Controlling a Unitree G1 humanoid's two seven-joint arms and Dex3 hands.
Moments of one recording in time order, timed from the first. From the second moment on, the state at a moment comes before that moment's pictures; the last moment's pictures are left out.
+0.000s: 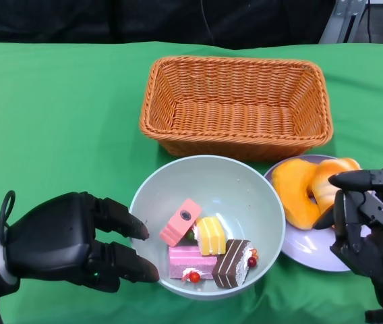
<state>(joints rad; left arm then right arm) -0.61 0.68 -0.66 0.67 1.36 -1.19 1.08 0.18 0.19 0.01 -0.15 0.11 -0.43 0.00</state>
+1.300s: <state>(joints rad) -0.34 0.67 -0.57 0.24 1.03 -0.75 0.24 0.21 0.19 0.06 -0.21 0.06 -0.41 -0.05</state>
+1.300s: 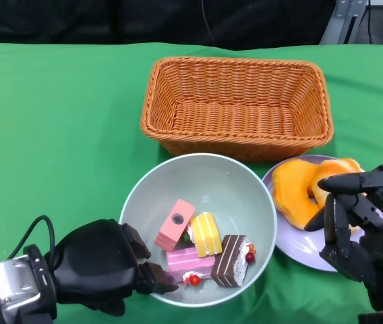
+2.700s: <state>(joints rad) -0.50 0.48 -0.58 0.71 1.04 -0.98 0.88 0.21 0.20 0.07 -0.16 0.06 -0.45 -0.05</state>
